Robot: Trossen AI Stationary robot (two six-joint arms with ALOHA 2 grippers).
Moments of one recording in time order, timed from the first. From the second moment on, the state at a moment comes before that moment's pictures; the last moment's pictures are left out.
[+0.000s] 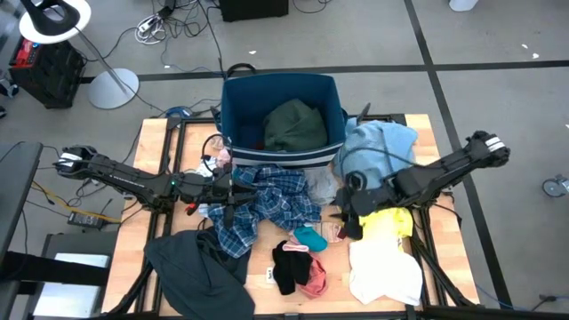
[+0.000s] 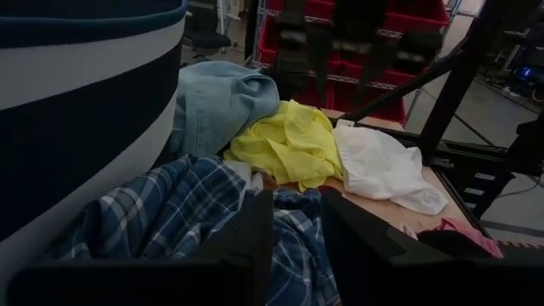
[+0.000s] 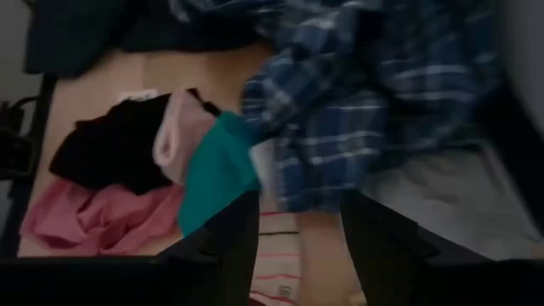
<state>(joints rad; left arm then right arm) -0.19 1.00 0.44 0.42 -0.26 -0.22 0.39 1.22 0.98 -0.59 0.29 0.40</state>
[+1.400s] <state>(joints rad) -0.19 1.00 0.44 0.41 -0.26 -0.24 0.35 1.61 0.97 -0.22 0.26 0.29</state>
